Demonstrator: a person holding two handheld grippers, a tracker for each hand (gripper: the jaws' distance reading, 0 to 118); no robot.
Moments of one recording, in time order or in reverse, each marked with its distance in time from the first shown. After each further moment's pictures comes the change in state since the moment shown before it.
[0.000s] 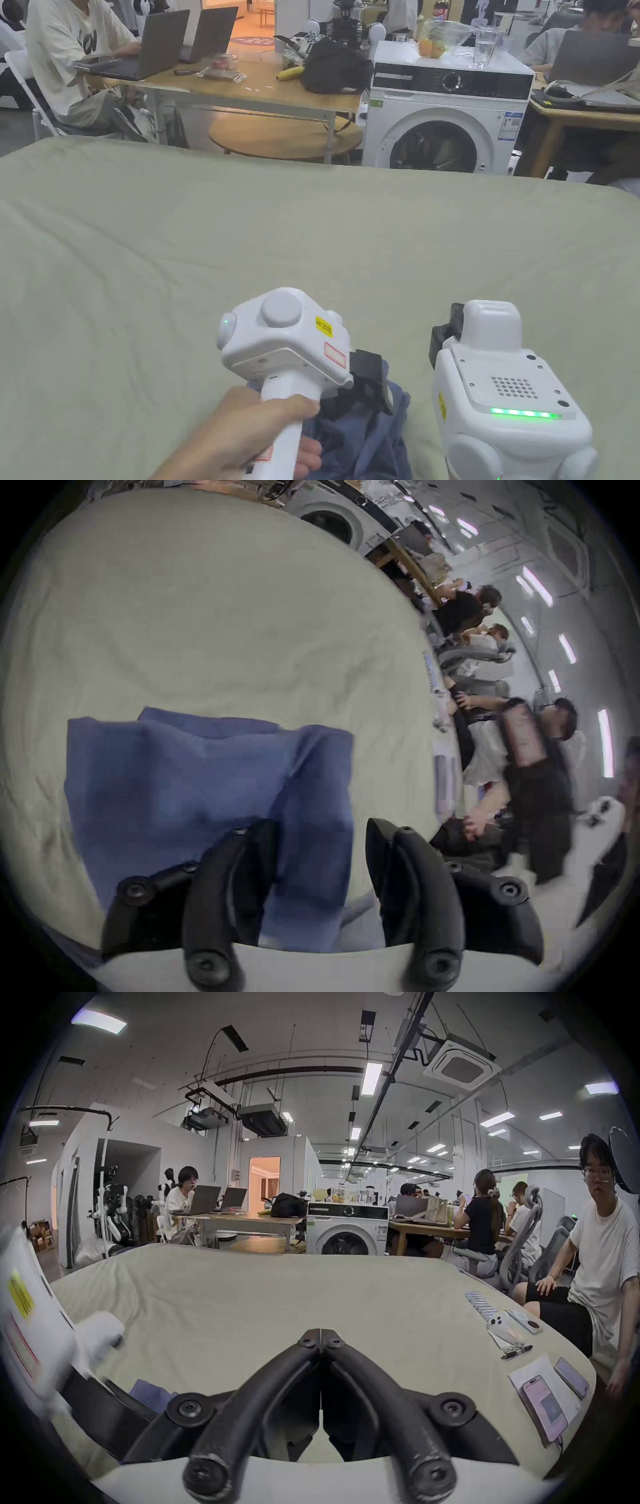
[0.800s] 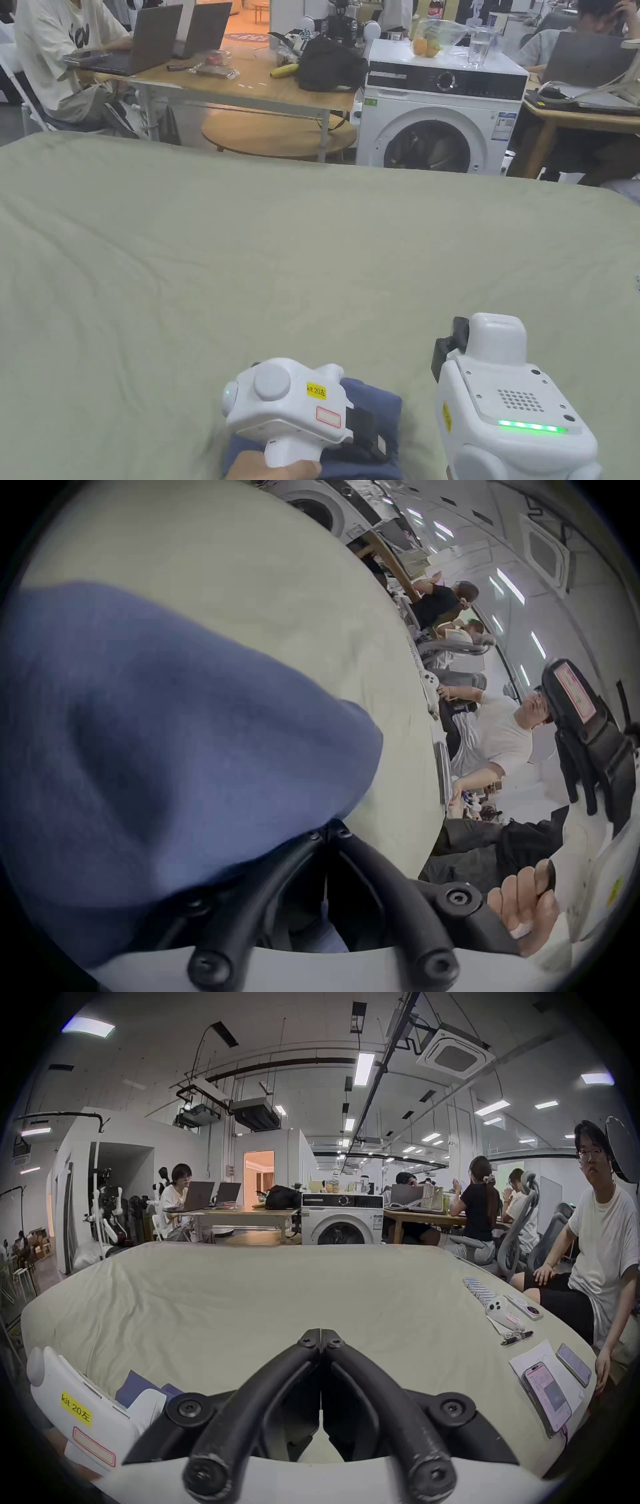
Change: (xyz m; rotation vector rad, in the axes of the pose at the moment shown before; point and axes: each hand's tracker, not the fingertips) left arm -0.045 -0.026 -0.088 0.011 -0.145 -0.052; right arm 0.011 -0.009 -0.002 -0.039 -0.011 -0.034
